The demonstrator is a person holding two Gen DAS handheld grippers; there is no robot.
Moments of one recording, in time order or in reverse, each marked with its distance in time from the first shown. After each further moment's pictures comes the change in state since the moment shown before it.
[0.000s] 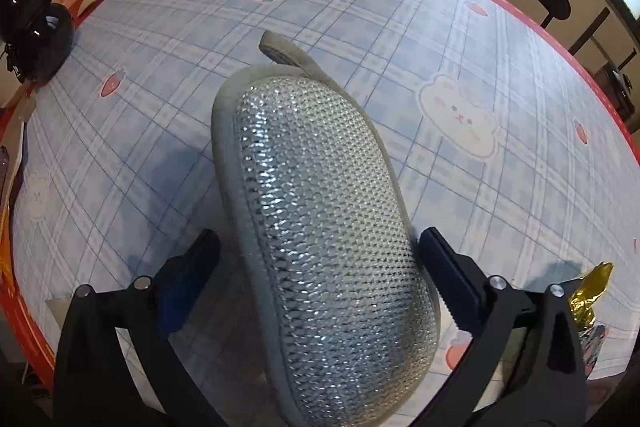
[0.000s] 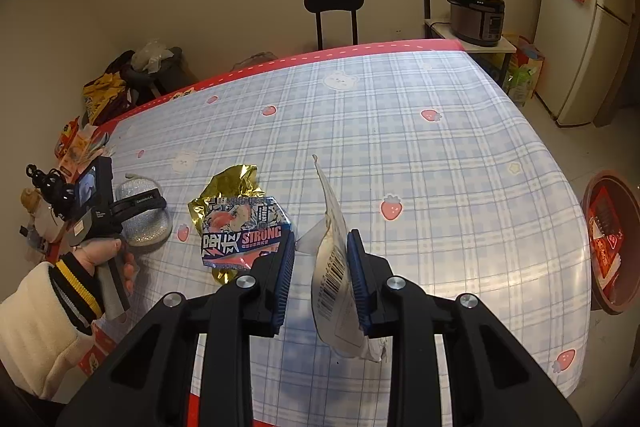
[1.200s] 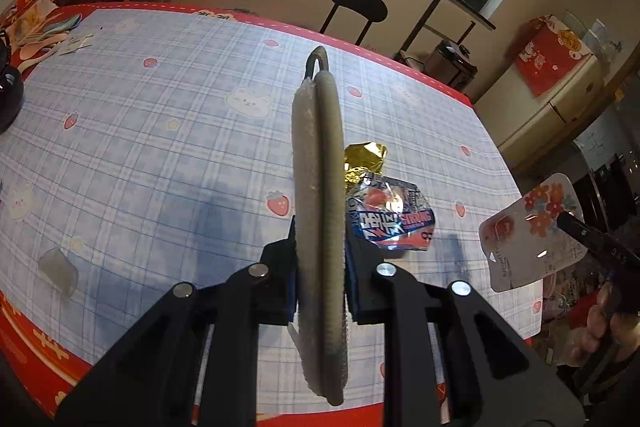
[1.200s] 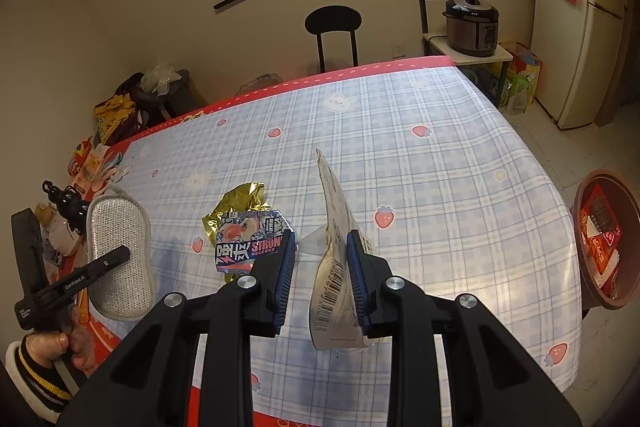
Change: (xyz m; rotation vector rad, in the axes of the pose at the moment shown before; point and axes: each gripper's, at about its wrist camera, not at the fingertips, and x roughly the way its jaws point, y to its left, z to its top) left arm -0.171 0.000 -0.110 0.278 -0.166 -0.493; right arm -0.039 -0.013 -0.003 0.033 -0.074 0.036
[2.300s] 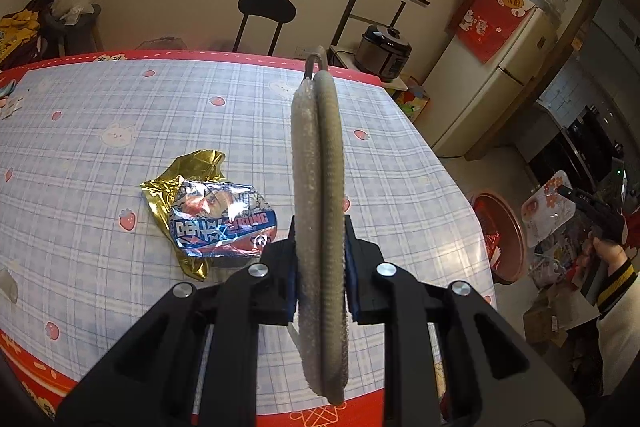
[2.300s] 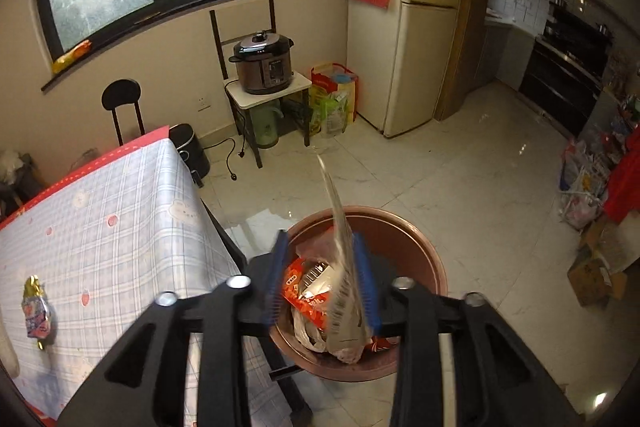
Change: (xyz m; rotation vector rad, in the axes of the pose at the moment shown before) left arm 0.011 -0.176 -0.017 0.174 -0.024 -0.087; right arm -0.106 -0.342 0.035 0.220 -0.155 -0.510
